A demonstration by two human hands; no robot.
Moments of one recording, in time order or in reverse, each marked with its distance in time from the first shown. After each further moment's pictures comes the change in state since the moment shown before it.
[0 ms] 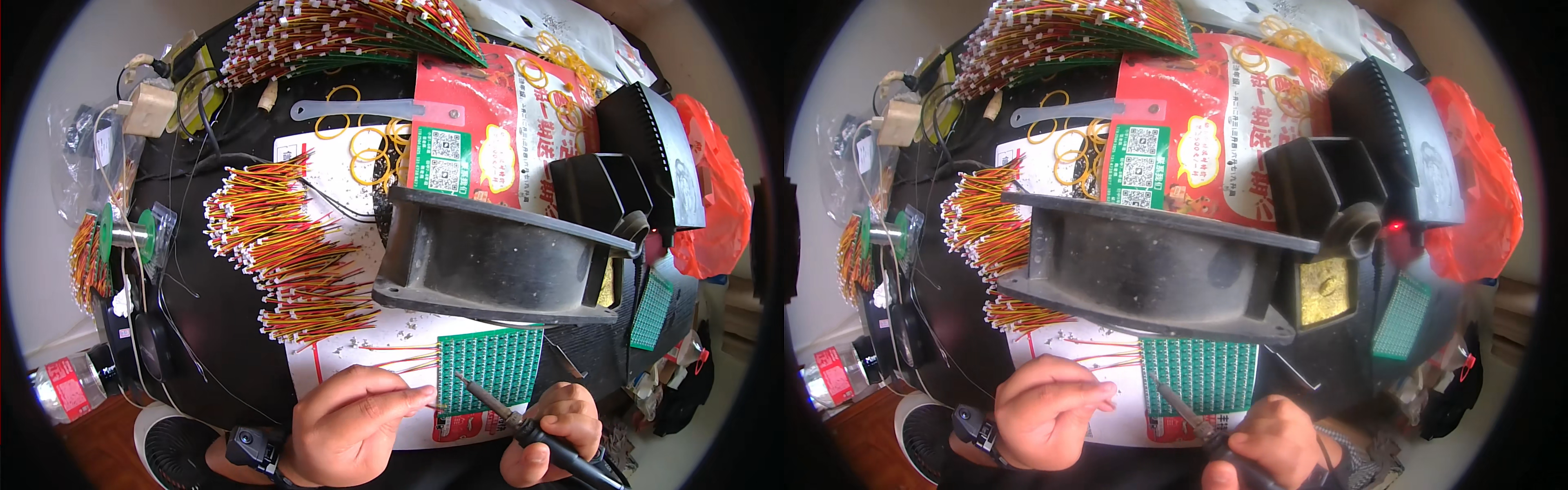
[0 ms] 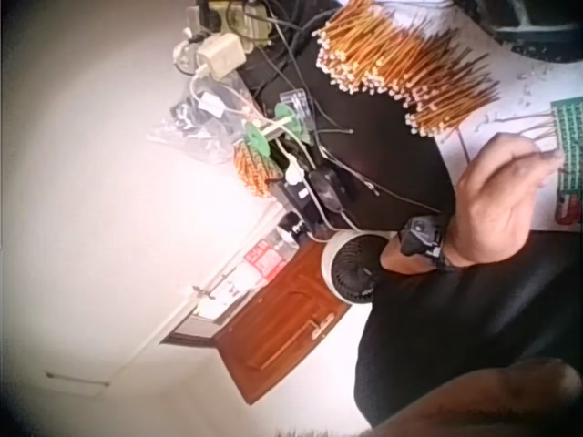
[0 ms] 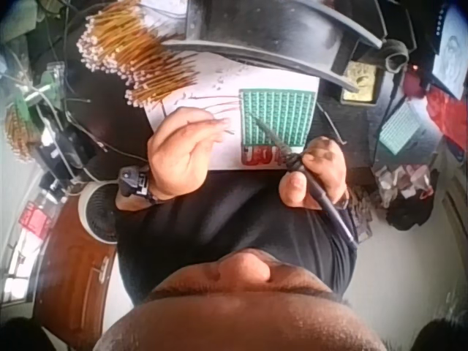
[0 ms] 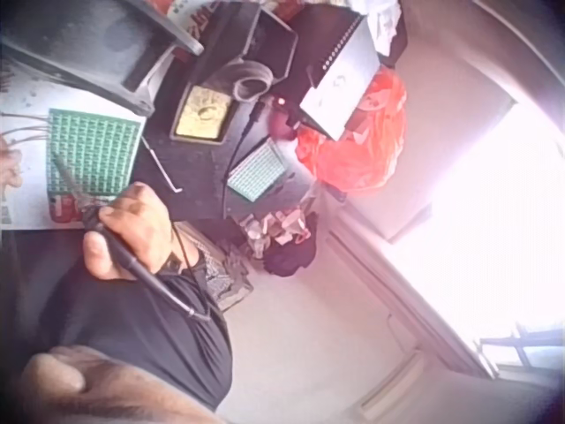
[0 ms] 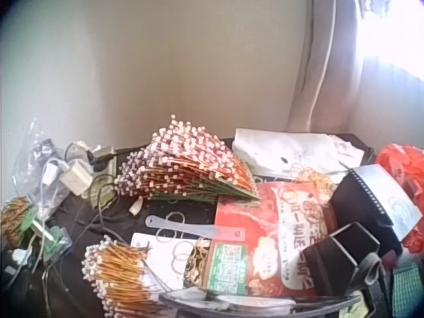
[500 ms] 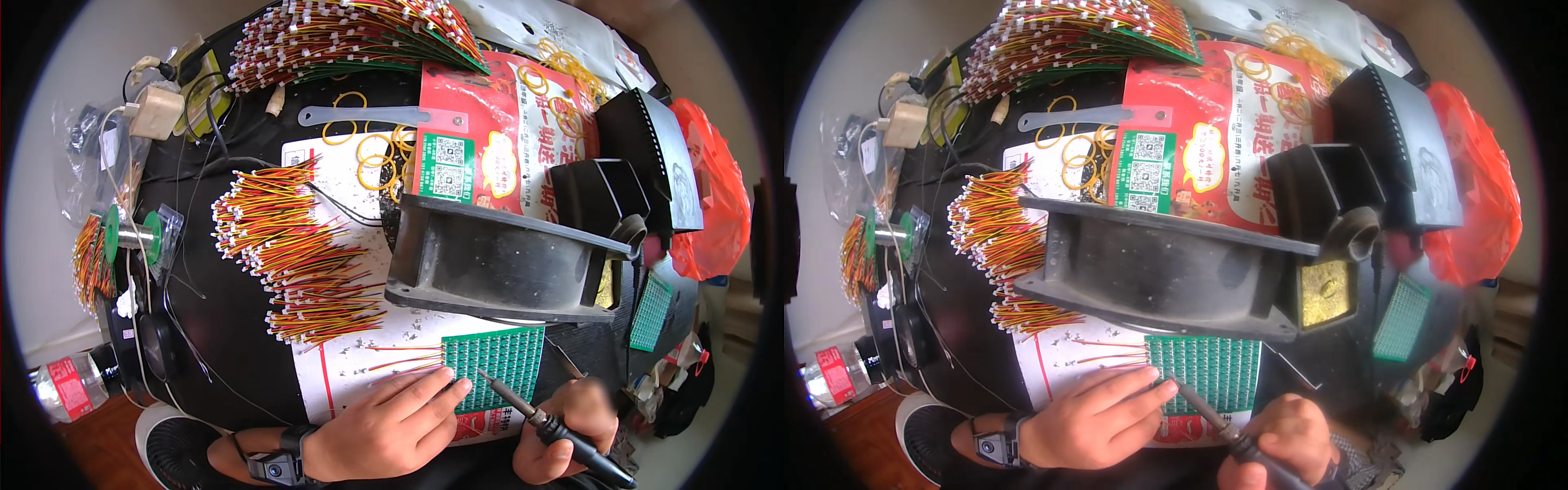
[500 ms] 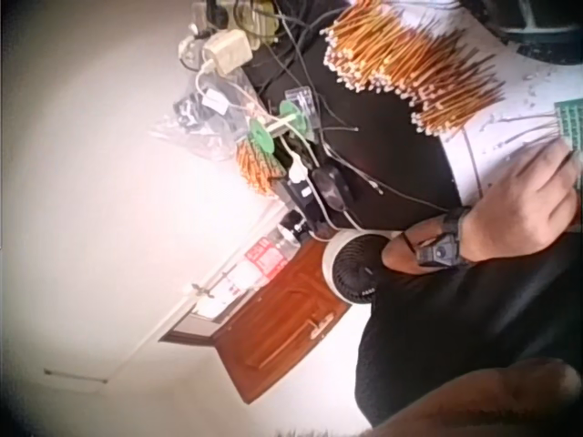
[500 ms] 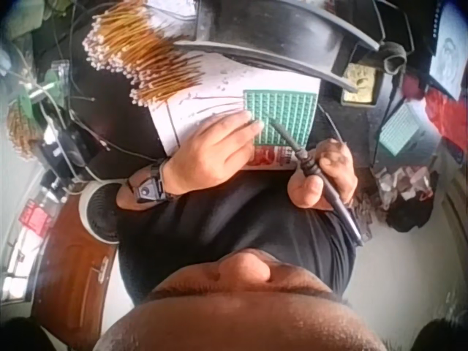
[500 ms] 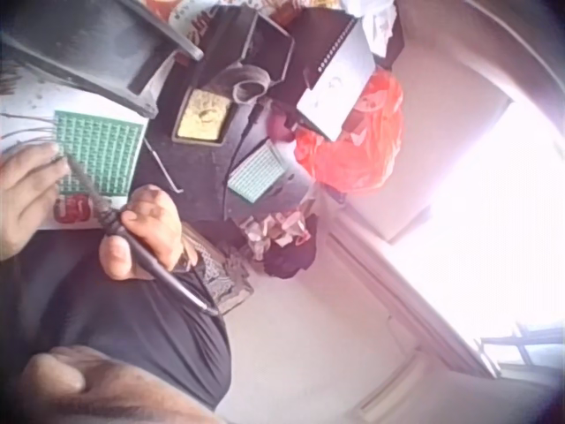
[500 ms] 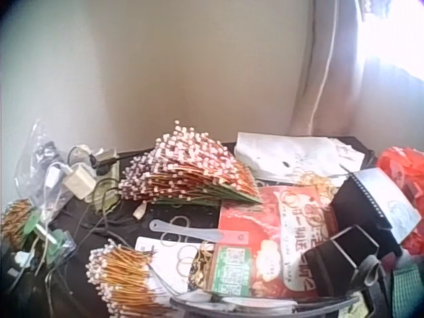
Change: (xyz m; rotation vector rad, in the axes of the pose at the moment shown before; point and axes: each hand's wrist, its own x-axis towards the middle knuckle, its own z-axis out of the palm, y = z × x) left_hand -0.002 -0.013 0.017 0.334 -0.352 0.473; right_hand -0.029 0.004 0.004 -0.107 0.241 0.066
